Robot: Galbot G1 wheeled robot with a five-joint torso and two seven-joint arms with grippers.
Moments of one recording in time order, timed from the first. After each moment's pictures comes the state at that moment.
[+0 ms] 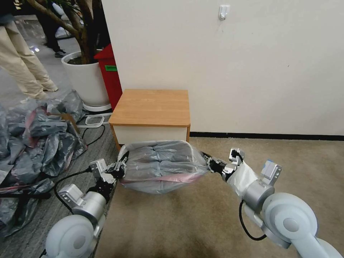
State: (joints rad) left arm 1.57 -1.02 -0.50 -2.23 -1.03 0.11 -0.19; right arm -1.34 1.04 0.36 2.35 1.29 -0.47 0.43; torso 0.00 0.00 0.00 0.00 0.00
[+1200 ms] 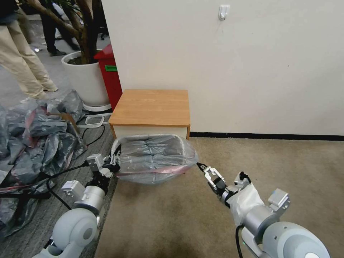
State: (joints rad) left arm 1.50 -1.02 -0.47 -2.15 -0.79 0.00 -0.19; right arm -1.52 1.20 0.31 2.50 1.64 -0.27 0.79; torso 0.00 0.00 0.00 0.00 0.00
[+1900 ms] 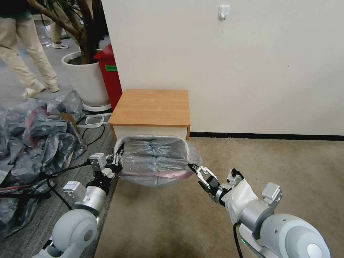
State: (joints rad) left arm 1.50 -1.01 -0.46 -2.16 -0.76 0.00 -0.16; right arm -1.45 1.19 0.31 2.50 1.73 -0.31 0.85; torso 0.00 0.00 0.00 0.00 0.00
